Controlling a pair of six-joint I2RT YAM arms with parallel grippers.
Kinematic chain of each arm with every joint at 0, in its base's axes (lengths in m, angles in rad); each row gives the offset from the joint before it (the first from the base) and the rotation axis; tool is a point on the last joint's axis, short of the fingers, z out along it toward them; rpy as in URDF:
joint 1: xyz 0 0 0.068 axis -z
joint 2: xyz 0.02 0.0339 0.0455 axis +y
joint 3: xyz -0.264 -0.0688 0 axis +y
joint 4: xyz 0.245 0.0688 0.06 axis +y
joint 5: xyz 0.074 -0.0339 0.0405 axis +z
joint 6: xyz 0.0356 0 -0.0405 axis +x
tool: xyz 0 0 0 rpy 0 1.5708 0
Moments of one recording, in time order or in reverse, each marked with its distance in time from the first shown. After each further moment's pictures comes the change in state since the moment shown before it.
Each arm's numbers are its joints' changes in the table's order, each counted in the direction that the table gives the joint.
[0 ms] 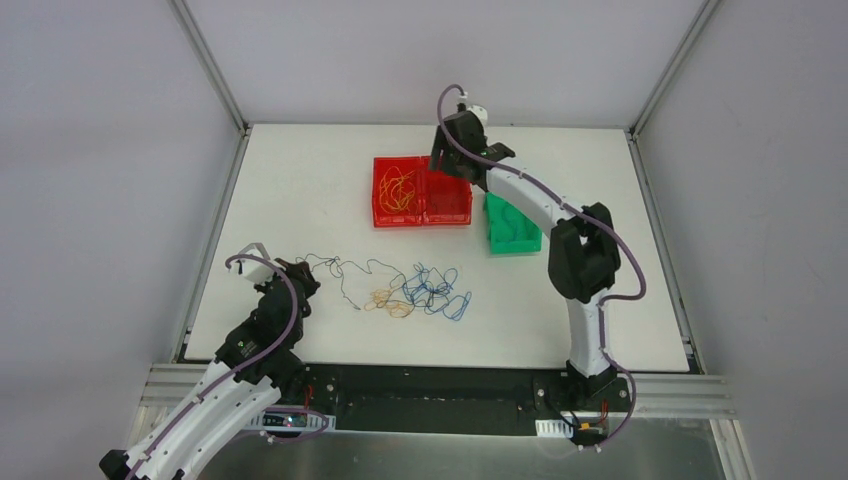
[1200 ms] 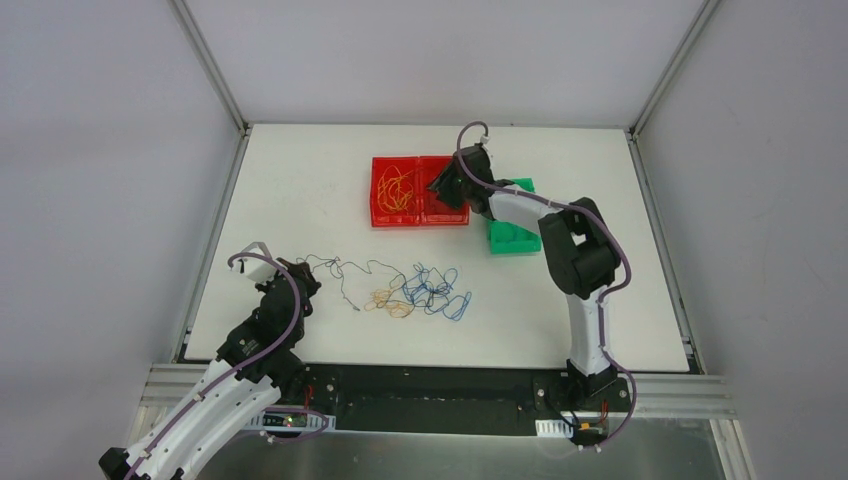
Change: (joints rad) left arm 0.000 0.022 0.000 -0.001 0.001 0.007; right arm 0.061 -0.008 0.417 -0.433 0.271 0.511
